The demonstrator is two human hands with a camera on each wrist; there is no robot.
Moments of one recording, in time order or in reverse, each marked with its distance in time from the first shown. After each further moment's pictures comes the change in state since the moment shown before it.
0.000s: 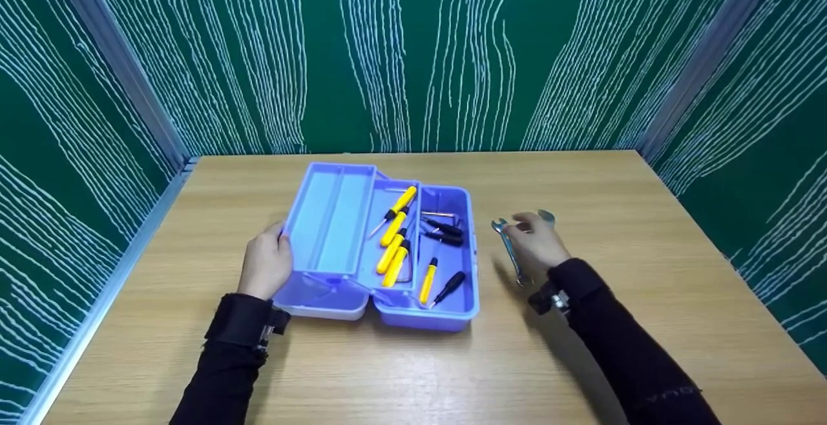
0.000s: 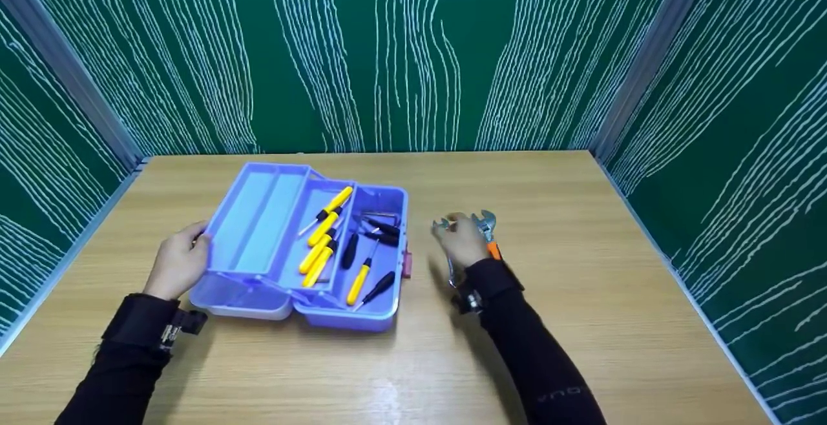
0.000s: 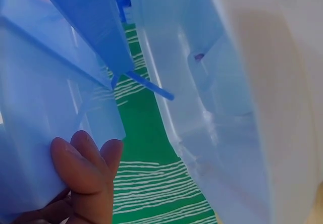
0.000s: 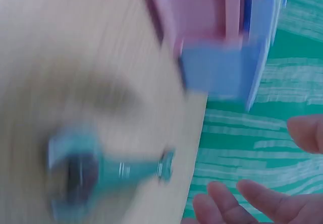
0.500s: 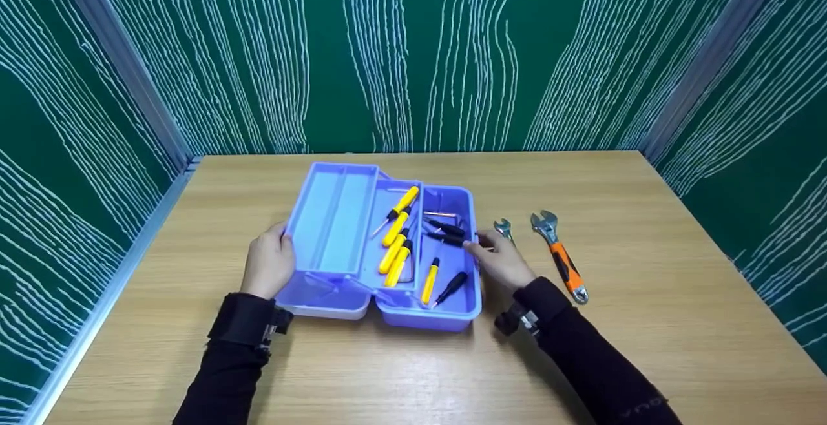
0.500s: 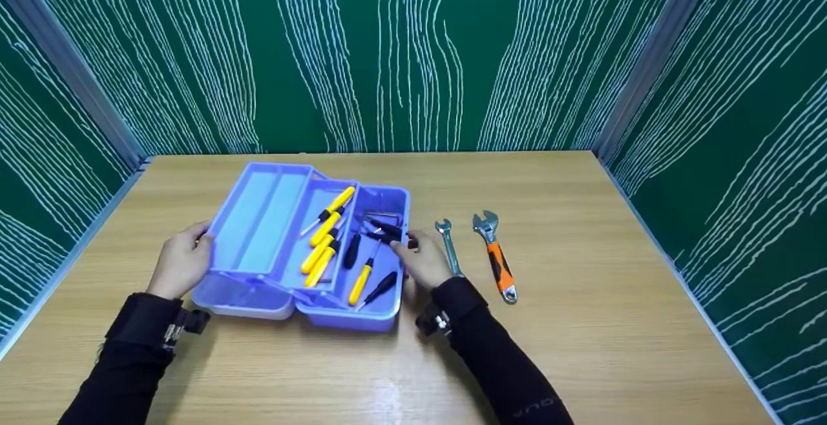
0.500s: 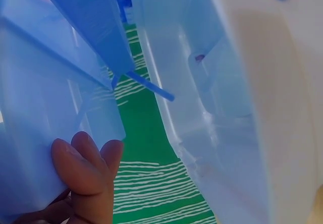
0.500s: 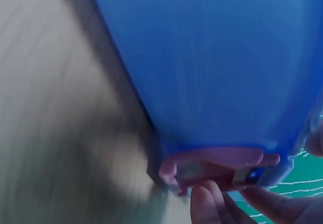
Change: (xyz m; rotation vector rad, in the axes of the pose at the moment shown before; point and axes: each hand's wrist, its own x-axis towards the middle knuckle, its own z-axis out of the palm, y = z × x) left_hand -0.001 0.001 0.001 0.026 0.026 0.008; right_hand -0.010 -0.023 0.064 0.196 -0.018 -0.057
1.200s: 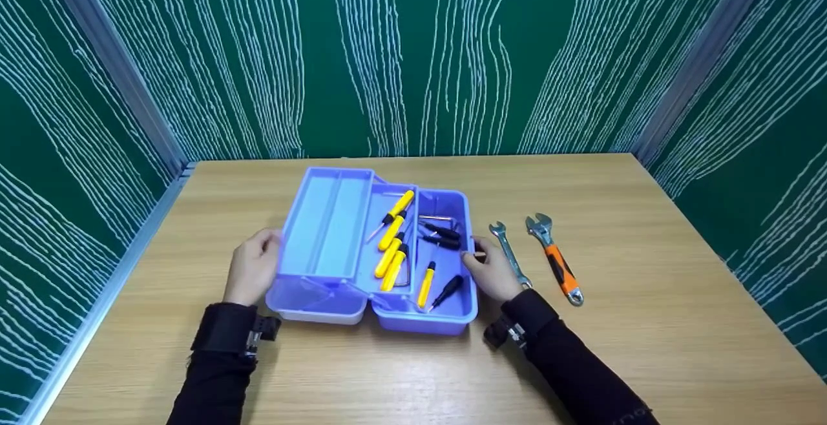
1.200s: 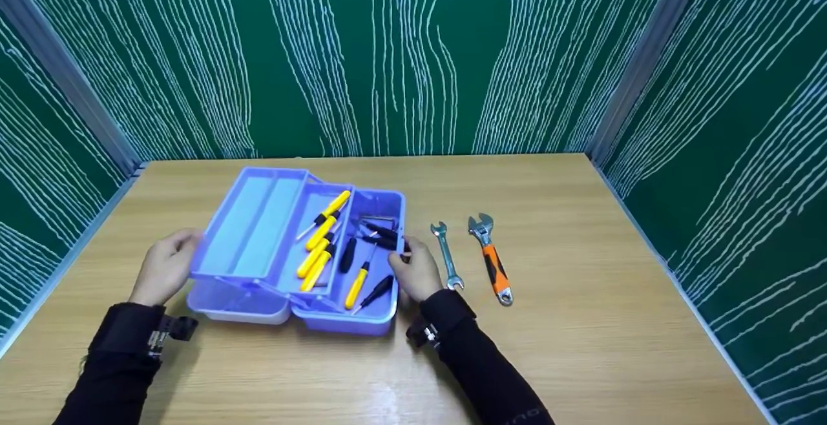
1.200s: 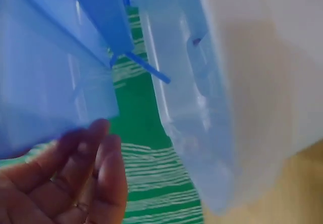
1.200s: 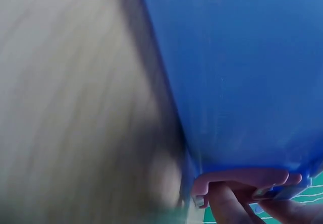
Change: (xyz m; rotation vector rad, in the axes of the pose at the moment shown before) left_hand 0.000 -0.013 -0.014 -0.117 -0.029 -0.093; right_hand -0.004 0.009 0.020 0.081 0.118 -0.057
